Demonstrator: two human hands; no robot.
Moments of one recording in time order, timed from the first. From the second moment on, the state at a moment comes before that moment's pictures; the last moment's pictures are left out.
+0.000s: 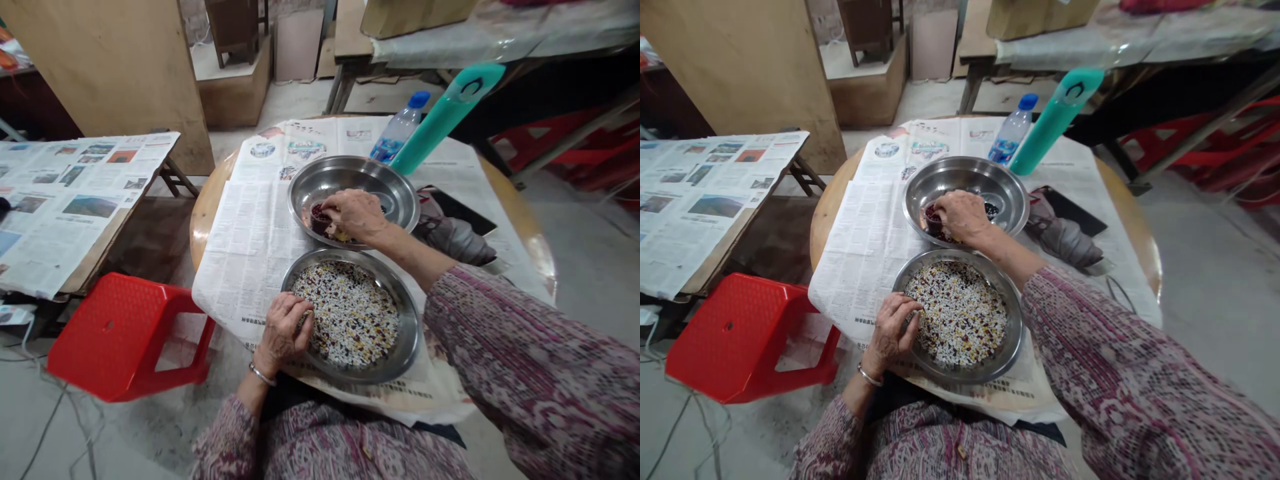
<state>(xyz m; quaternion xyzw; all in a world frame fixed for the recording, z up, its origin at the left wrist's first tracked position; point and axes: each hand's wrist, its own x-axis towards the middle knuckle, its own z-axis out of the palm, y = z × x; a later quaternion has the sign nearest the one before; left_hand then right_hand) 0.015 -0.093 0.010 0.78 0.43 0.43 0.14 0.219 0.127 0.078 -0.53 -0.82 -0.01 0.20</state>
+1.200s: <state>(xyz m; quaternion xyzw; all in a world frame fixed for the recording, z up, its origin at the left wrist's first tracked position) 0.014 -0.094 0.010 0.77 0.45 0.44 0.12 0.222 -0.057 0.024 -0.33 -0.92 0.14 0.14</state>
